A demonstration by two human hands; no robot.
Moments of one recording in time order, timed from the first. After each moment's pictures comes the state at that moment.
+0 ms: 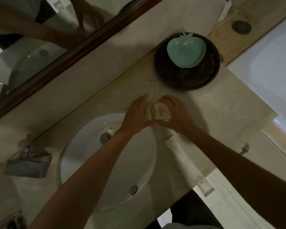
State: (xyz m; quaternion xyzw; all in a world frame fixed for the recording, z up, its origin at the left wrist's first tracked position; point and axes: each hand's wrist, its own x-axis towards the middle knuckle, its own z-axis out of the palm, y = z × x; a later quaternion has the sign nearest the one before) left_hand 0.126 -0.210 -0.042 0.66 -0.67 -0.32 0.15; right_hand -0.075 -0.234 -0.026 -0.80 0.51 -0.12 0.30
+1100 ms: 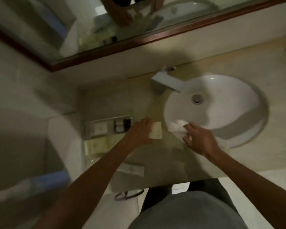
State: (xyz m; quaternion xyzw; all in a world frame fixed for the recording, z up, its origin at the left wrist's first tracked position) left_hand 0.412 0.222 0.019 0.73 -0.62 -0.27 -0.07; right_hand 0.168 0.099 0.003 -0.91 0.35 0.03 0.21
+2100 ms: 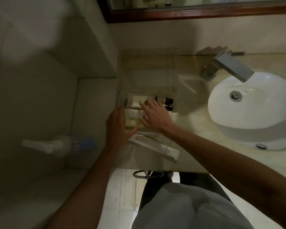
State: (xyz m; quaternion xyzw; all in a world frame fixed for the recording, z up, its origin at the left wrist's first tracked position) left_hand 0.521 0.455 -0.012 0.92 -0.36 -0.07 0.16; right_hand 0.434 0.273 -0.002 -0.97 0.12 0.04 0.19
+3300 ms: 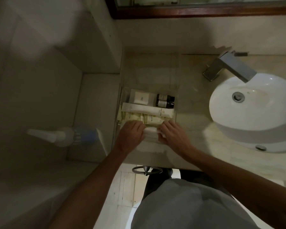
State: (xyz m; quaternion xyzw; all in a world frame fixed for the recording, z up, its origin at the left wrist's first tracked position) left_hand 0.475 0.454 -0.016 0.81 -0.58 0.03 0.08; right_hand 0.328 0.283 -0.020 -0.98 0.06 -0.08 0.16
